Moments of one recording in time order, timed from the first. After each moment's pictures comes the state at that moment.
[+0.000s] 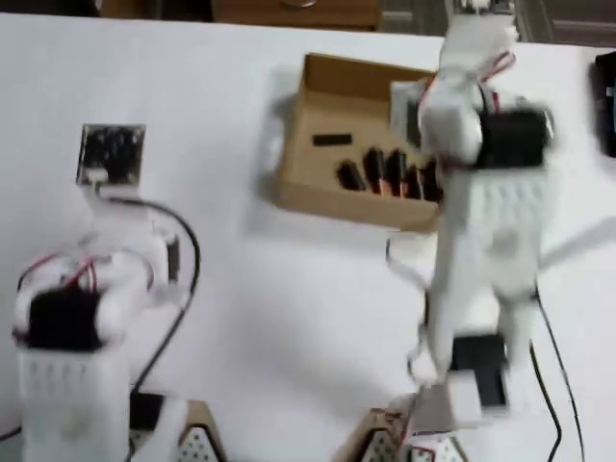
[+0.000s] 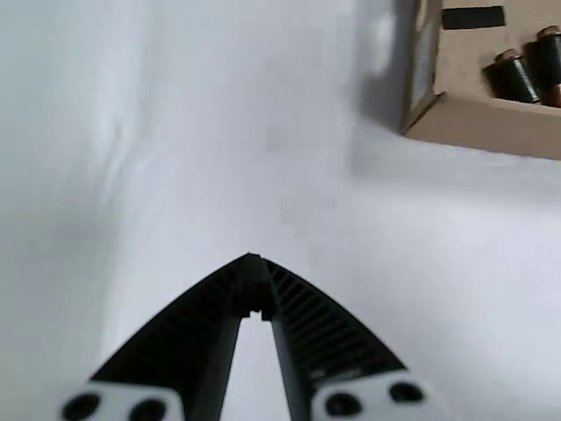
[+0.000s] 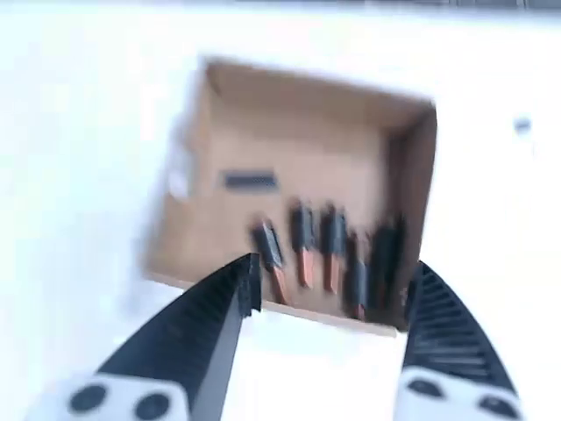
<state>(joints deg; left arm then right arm) -2.9 -56.6 28.8 88.3 5.1 -10.9 -2.9 -46.0 100.0 -0.8</state>
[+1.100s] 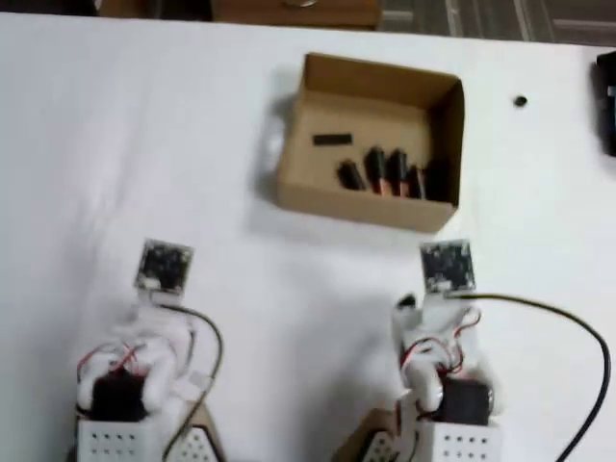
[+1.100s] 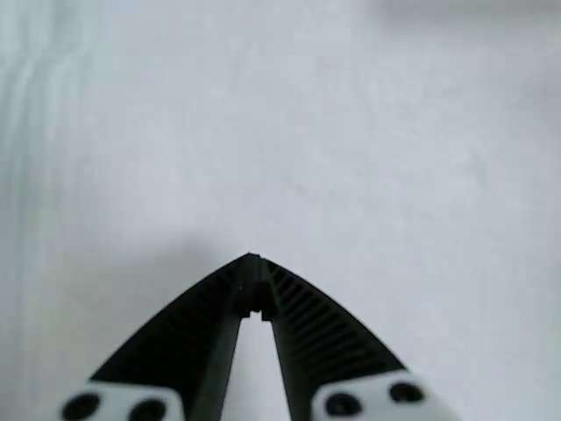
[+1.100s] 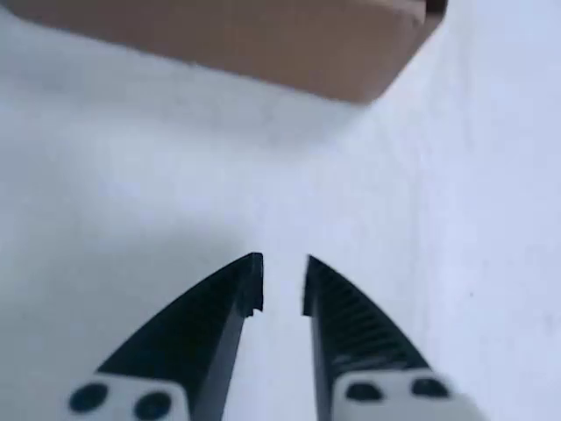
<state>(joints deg) -7.8 -102.9 90.9 76.8 -6.9 1.2 -101.2 90.1 69.9 10.9</state>
